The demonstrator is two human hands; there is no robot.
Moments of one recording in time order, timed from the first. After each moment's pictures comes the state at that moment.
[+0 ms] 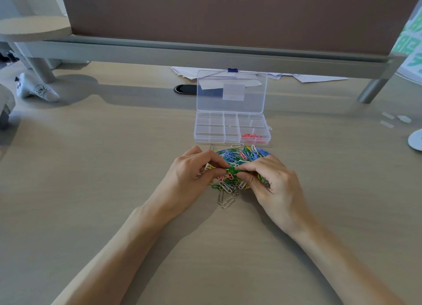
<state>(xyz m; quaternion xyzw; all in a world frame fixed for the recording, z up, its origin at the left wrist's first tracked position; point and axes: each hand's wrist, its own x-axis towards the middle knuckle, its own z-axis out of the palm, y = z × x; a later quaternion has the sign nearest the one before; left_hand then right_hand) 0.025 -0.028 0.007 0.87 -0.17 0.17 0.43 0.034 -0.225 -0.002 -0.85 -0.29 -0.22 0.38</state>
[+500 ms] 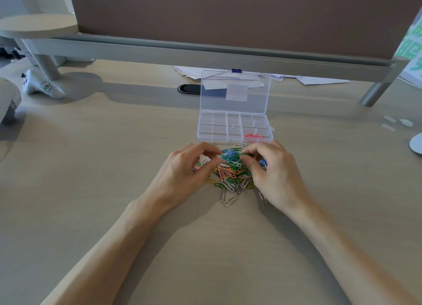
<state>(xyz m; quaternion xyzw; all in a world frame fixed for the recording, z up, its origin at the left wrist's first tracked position) 0.024 -0.019 0.011 0.88 -0.14 0.20 0.42 0.050 -0.215 0.018 -0.89 -0.22 -0.18 0.36</state>
